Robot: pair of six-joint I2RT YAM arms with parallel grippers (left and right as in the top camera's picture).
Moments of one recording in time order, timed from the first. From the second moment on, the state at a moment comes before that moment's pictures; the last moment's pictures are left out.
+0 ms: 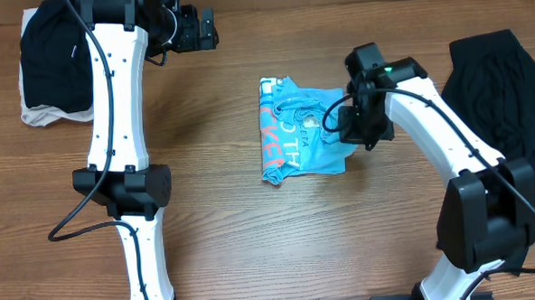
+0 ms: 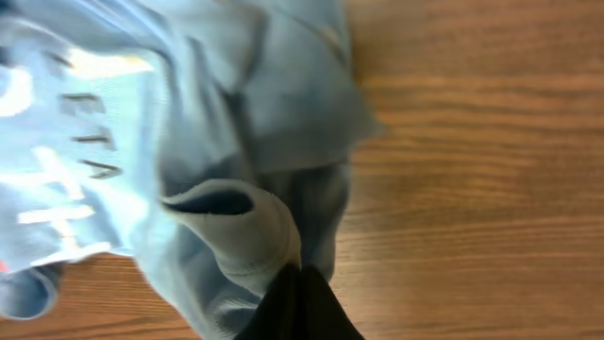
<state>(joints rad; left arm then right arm) -0.11 2.35 2.82 -1.59 0.24 -0.15 0.26 1.87 1.47 -1.12 -0.07 0.32</state>
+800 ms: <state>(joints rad) -0.11 2.35 2.82 -1.58 0.22 -0.15 0.45 1.88 1.47 -0.77 -0.07 0.22</state>
